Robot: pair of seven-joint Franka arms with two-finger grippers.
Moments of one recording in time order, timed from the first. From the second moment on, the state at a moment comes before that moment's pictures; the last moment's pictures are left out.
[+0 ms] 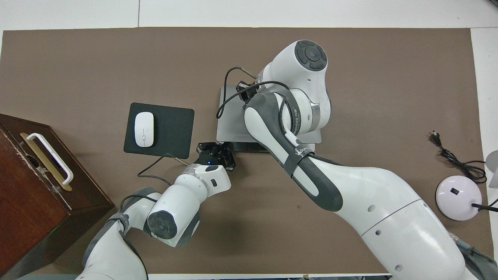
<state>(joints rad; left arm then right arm) -0.71 0.29 0.06 -2.48 -0.10 3.50 0.08 0.44 0.70 0.02 -1.32 0.39 2.12 0.86</state>
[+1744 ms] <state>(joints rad) -0.71 0.29 0.06 -2.48 -0.10 3.50 0.08 0.44 0.70 0.02 -1.34 0.39 2.09 0.83</state>
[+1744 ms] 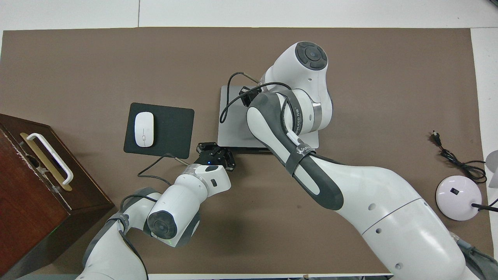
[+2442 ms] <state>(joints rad) -0.71 0.29 0.06 -2.48 -0.10 3.50 0.03 0.42 0.69 0.02 -1.31 0.39 1.99 0.83</state>
